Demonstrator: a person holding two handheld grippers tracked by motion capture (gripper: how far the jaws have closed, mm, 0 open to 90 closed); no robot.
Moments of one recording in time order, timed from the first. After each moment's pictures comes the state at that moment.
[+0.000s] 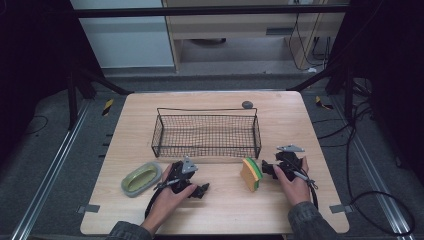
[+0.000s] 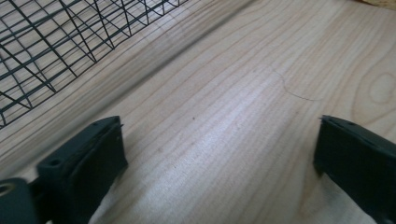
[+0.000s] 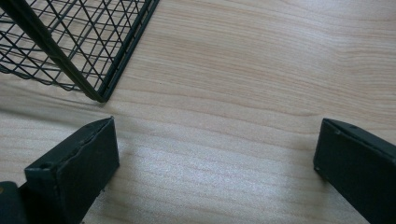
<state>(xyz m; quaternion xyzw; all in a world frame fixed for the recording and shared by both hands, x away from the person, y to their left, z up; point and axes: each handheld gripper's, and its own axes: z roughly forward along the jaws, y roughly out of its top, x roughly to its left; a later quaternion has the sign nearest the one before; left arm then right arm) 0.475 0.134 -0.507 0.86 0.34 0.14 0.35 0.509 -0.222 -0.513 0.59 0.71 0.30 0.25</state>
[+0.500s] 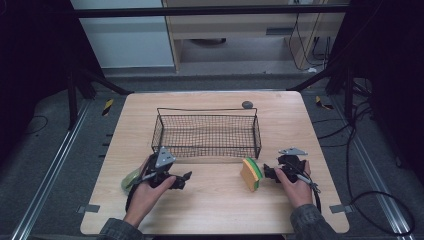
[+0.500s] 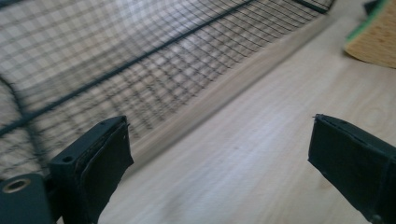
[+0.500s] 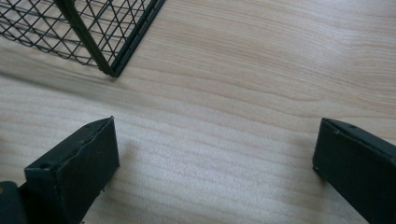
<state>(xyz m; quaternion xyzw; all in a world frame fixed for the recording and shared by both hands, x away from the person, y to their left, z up) 0.471 0.191 -0.451 0.82 0.35 0.21 0.39 0.498 -0.230 -0.513 0.56 0.73 0.31 0.24</state>
